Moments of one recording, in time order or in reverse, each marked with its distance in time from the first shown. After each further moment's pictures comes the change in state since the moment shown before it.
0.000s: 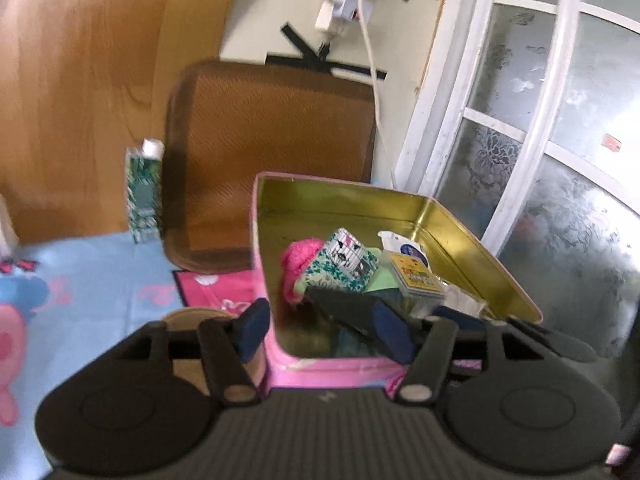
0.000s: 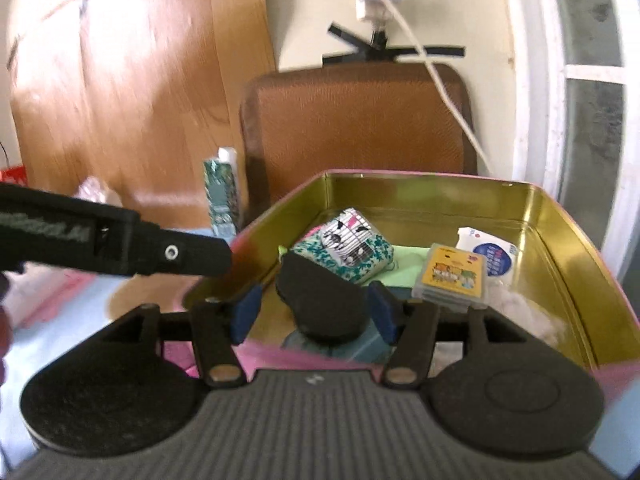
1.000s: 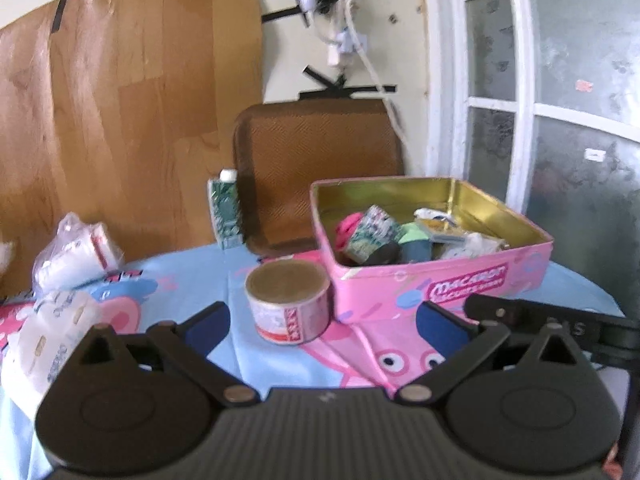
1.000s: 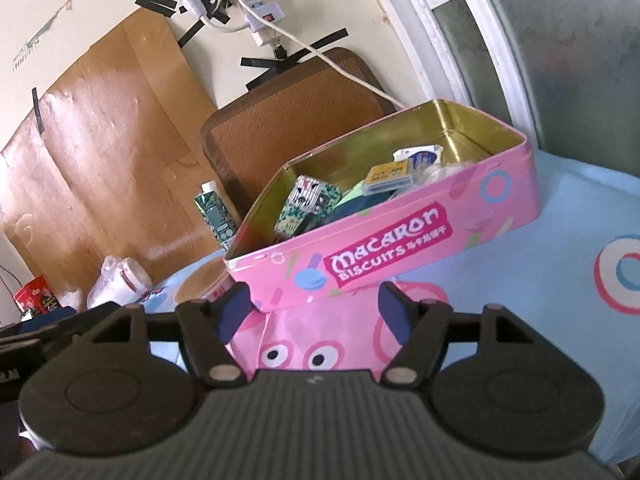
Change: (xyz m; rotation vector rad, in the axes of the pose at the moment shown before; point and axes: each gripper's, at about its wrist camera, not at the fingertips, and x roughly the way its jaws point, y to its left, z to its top) left arm -0.096 -0.026 -0.069 0.145 -0.072 0.233; right arm -0.089 0.005 -0.054 0.426 -0.028 -0.054
